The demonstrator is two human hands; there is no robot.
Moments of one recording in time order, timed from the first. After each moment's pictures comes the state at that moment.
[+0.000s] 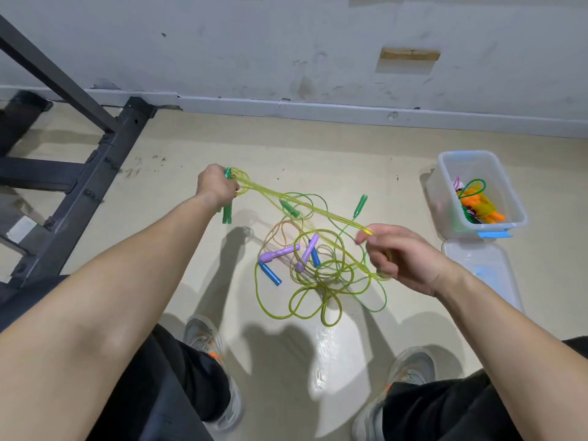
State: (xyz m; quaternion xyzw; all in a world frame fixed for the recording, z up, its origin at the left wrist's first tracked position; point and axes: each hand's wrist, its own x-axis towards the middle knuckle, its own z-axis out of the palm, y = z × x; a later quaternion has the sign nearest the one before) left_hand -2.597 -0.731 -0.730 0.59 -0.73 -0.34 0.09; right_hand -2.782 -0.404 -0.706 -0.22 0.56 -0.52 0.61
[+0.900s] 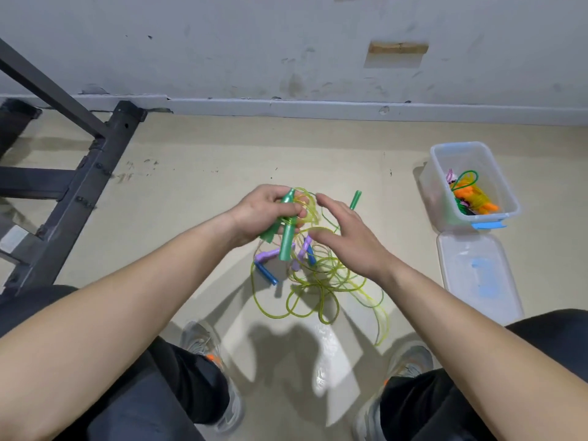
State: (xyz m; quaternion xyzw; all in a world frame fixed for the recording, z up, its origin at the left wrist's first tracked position) left_hand -2.620 -0.615 -0.687 0.32 -0.65 -0.69 0.01; right_hand -2.737 -0.451 -0.705 -0.42 0.74 -0.38 0.35
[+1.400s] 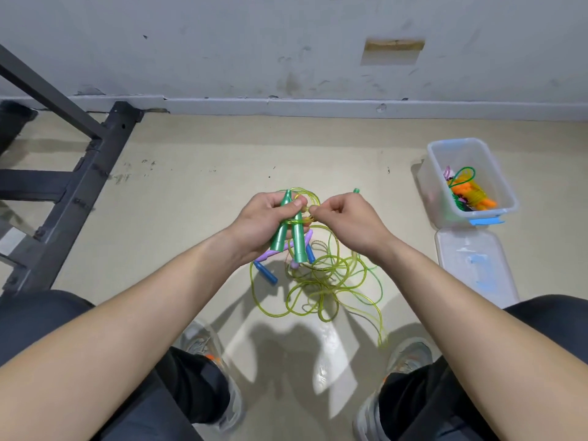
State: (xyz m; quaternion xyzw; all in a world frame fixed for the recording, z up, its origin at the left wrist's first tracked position) left_hand -2.614 -0.582 -0.679 0.35 -0.54 -0.76 0.09; right_hand -2.745 -0.467 -0.681 -0.34 0.79 -0.39 0.34
